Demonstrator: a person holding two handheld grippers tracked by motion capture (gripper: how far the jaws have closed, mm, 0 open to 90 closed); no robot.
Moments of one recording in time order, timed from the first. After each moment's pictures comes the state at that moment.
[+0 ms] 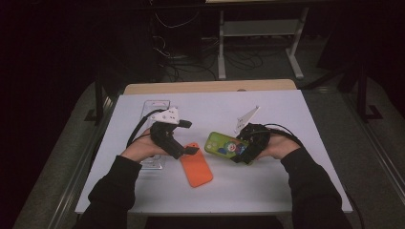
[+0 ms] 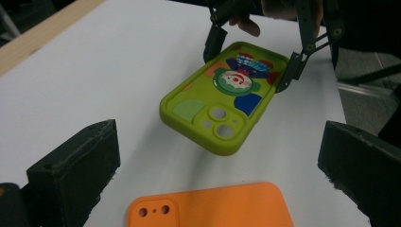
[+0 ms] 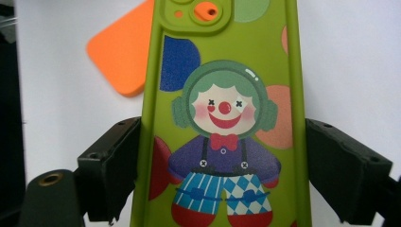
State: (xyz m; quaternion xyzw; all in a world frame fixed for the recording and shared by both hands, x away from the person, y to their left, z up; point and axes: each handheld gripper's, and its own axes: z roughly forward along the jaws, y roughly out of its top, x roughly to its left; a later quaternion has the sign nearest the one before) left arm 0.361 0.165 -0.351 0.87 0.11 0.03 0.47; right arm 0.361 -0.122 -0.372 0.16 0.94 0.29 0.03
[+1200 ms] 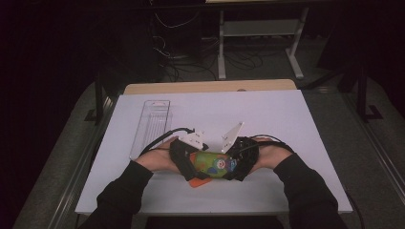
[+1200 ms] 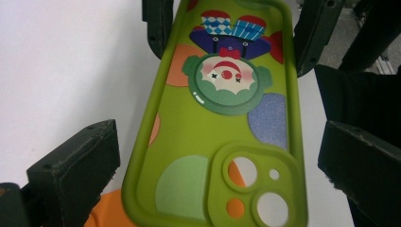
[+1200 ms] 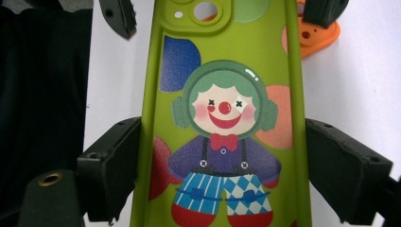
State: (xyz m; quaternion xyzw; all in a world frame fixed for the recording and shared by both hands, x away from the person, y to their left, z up) left arm 0.336 0.121 -0.384 0.93 0.02 -0.03 0.38; right arm 0.326 -0.086 -0.372 0.04 0.96 0.28 0.02
